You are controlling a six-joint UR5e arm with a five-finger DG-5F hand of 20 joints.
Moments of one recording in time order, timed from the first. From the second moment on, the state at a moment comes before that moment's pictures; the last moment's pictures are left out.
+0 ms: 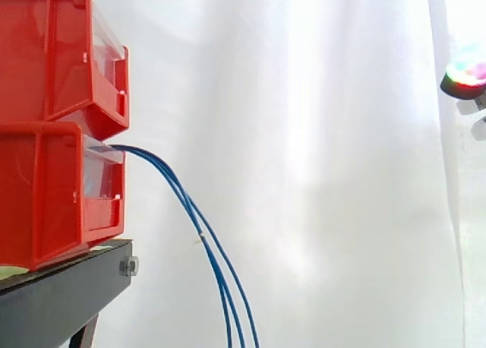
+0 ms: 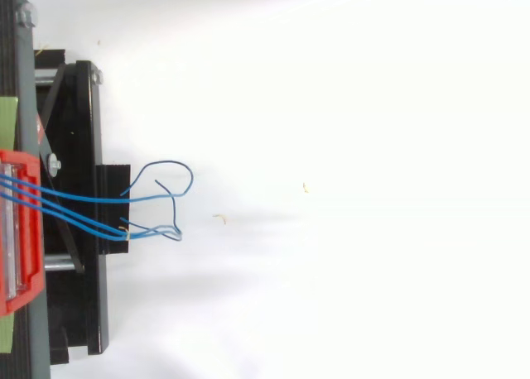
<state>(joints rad) 0.11 -1.63 -1.65 -3.17 -1.11 -0.22</state>
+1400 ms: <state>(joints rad) 0.11 -1.98 -1.64 -2.69 -1.10 -0.23</state>
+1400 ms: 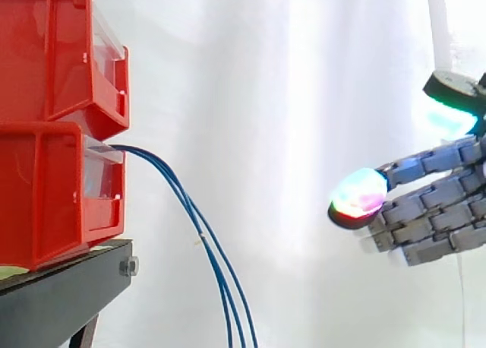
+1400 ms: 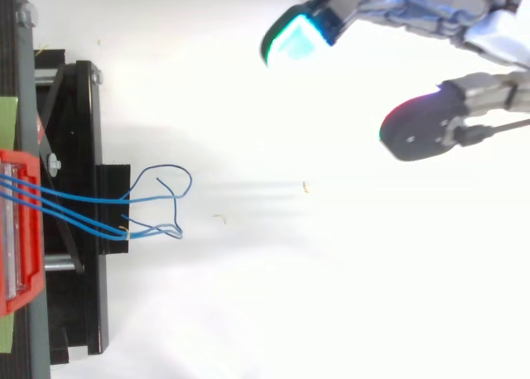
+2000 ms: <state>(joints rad) 0.13 -2.23 -1.45 -2.60 -1.15 -0.20</state>
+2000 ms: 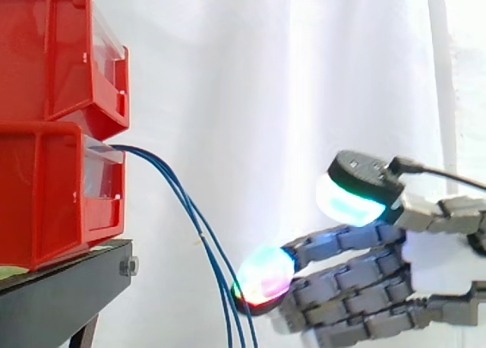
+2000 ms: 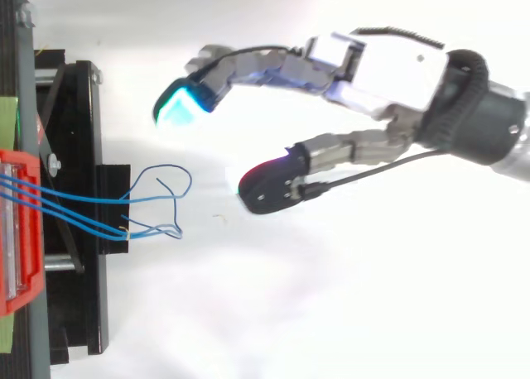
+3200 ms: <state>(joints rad) 0.18 -2.40 -1.25 -2.57 -1.20 -0.20</state>
